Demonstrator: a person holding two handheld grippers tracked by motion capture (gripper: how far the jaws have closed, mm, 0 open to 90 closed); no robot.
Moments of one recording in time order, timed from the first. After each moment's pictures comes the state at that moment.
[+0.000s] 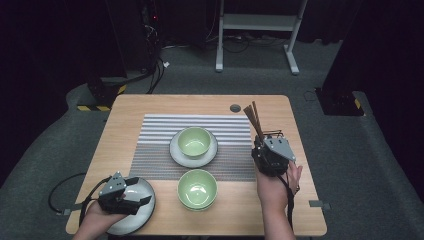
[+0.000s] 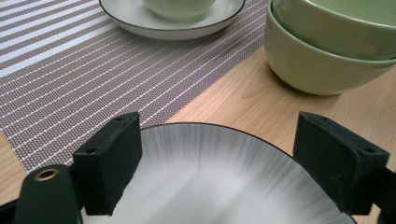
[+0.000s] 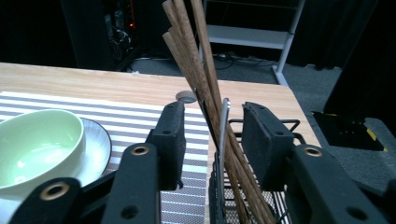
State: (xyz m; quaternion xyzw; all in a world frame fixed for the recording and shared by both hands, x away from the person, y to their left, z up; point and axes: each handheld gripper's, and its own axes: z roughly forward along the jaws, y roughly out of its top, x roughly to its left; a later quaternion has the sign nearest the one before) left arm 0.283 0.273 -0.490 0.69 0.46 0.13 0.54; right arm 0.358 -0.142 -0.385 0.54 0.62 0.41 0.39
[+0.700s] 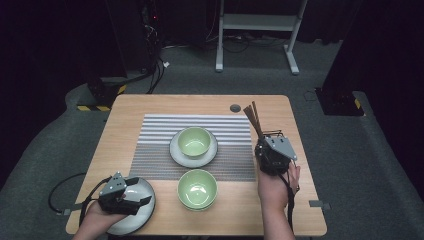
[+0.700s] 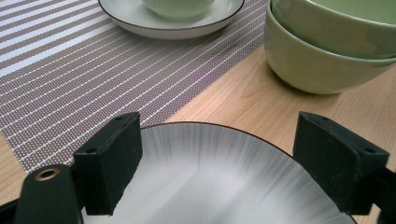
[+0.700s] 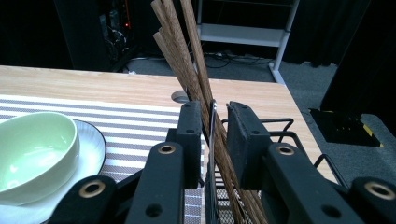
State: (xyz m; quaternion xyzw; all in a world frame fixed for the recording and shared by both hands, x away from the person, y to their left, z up) left arm 0.283 0.272 -0.490 0.69 0.45 0.13 0.54; right arm 0.361 -0.145 -0.385 0.55 0.62 0.41 0.39
